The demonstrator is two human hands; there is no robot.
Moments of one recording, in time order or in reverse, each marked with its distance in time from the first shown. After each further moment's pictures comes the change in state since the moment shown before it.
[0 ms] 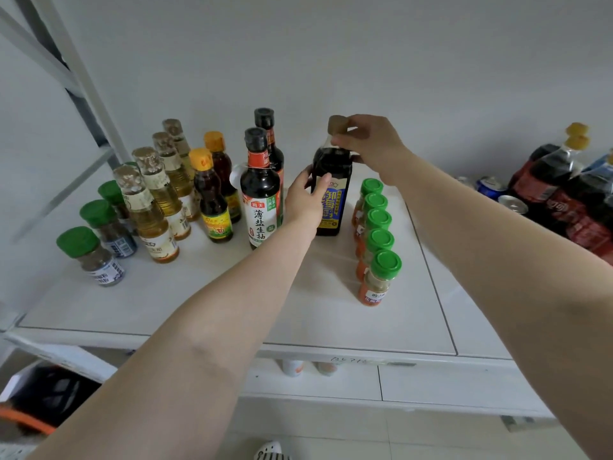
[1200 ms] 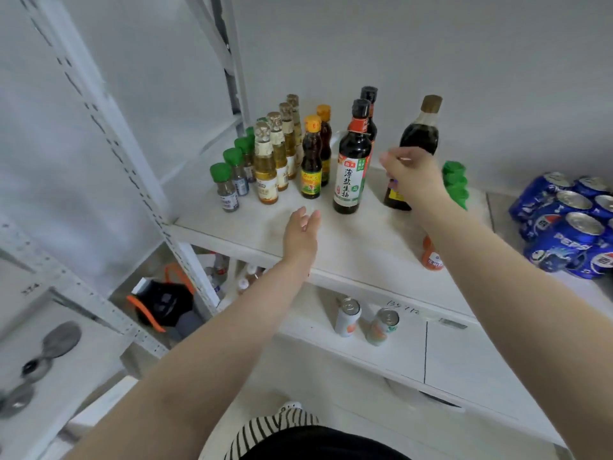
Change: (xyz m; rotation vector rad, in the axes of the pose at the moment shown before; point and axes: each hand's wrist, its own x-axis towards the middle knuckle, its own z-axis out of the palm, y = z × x) left_hand -0.175 -0.025 -0.145 0.054 0.284 -0.198; right_hand -0.139 -0.022 0.084 0.079 0.054 0.069
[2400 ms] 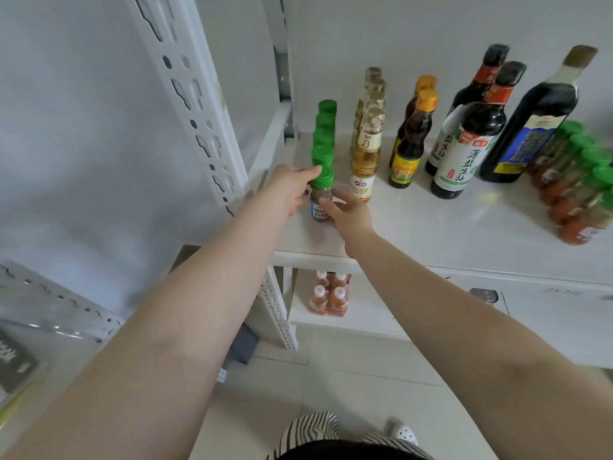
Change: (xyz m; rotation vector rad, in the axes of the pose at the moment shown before) left_hand 0.215 0.042 -0.210 0.037 -0.303 -0.192; right_hand -0.022 0.022 0.351 0.284 0.036 0.394
